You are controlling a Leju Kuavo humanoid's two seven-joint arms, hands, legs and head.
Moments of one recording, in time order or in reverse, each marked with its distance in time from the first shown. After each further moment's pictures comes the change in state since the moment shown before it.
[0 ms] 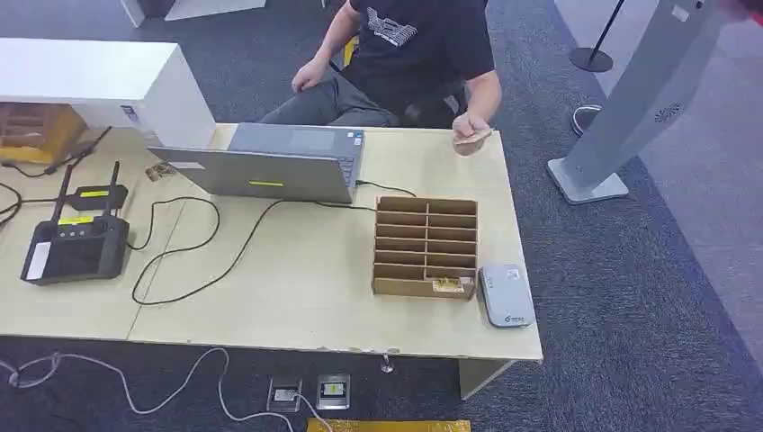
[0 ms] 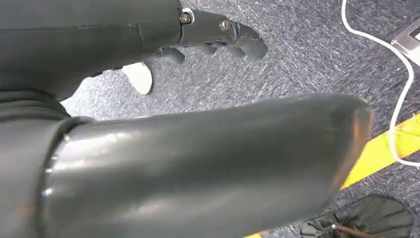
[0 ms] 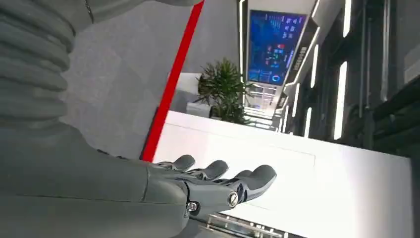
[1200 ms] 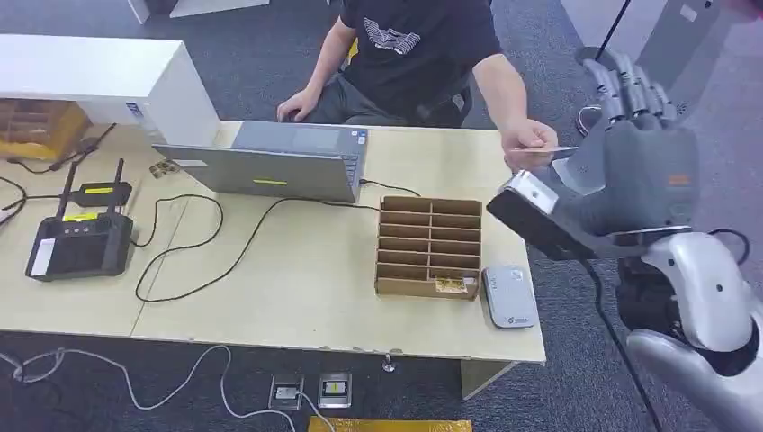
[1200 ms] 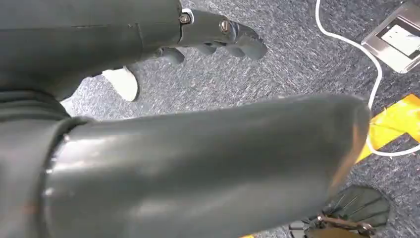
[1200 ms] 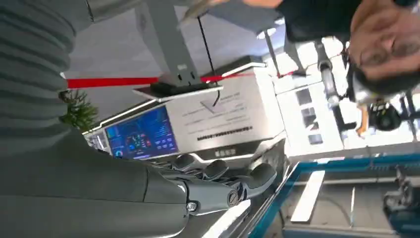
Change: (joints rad) left arm -0.010 0.013 -0.003 -0.037 -0.045 -0.021 -0.032; right arm -0.840 -0.363 1.309 0.251 0.185 0.678 0.306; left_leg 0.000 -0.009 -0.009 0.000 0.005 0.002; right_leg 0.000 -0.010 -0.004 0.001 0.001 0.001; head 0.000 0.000
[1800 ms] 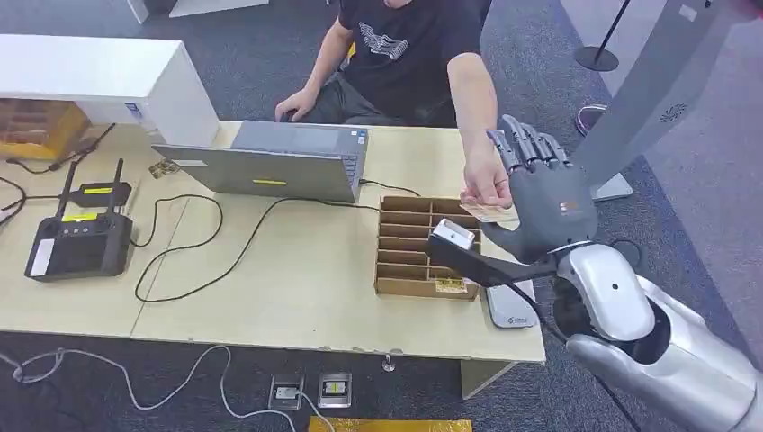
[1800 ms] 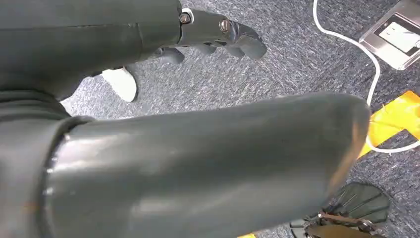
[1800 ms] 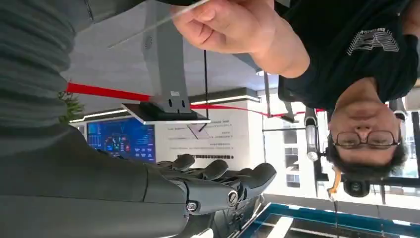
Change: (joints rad) left arm 0.002 0.010 -0.003 -0.013 -0.002 -0.008 0.000; right arm -0.063 0.046 0.247 0.144 -0.023 0.011 0.002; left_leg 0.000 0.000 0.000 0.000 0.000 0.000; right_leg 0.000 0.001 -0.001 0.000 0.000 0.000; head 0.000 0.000
